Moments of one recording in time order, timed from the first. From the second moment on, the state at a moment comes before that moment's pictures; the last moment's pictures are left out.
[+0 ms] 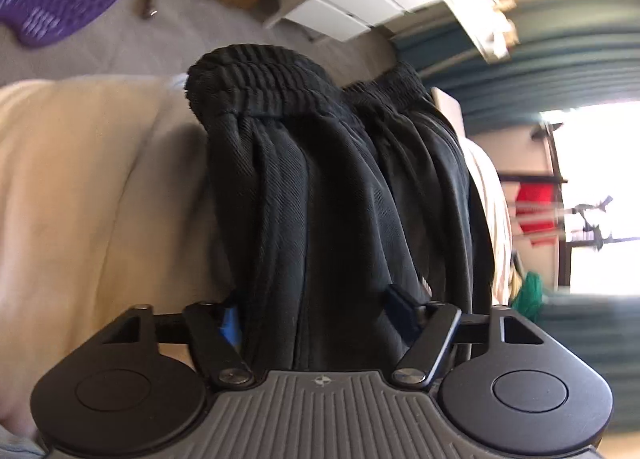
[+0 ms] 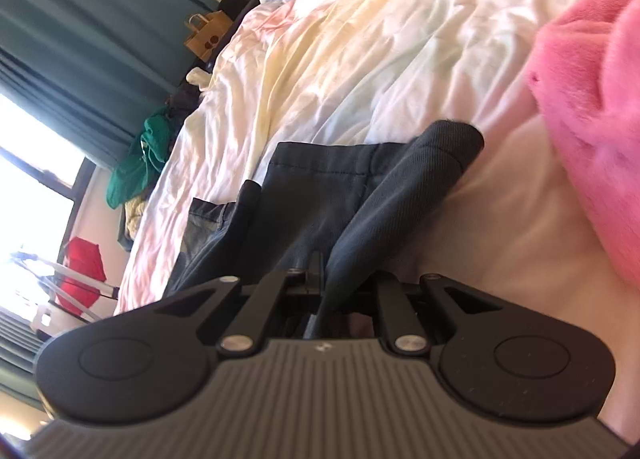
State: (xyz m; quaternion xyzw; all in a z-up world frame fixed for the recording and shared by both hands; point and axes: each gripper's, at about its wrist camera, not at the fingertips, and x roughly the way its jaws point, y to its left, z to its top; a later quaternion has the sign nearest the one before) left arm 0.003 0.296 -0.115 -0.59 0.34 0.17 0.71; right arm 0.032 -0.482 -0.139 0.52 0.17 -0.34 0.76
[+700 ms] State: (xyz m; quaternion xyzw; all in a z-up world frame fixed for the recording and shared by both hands) left arm 0.019 0.318 0.004 -0.58 0.23 0.07 0.78; right arm 0.016 -0.457 -0.065 0.48 0.07 -0.32 0.82
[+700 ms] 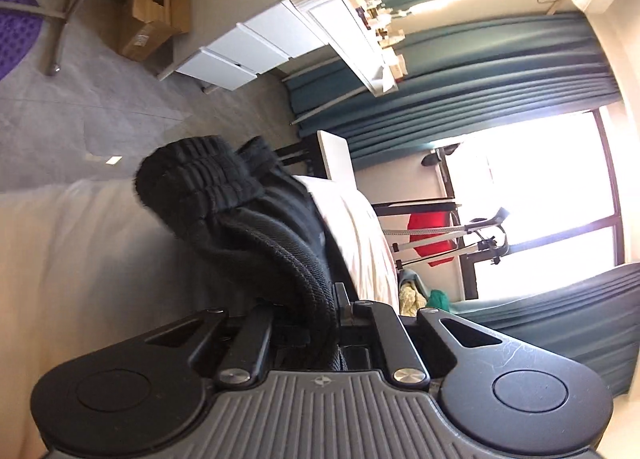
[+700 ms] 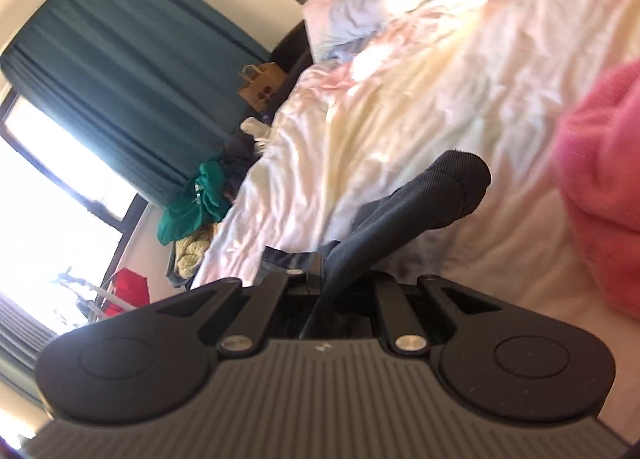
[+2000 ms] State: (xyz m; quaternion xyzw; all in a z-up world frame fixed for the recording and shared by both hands) left arm 0.231 0.233 -0.031 -0.41 0.29 0.06 0.86; right arm 0.225 -0.475 -0.090 0.44 0.15 -0.23 0.86
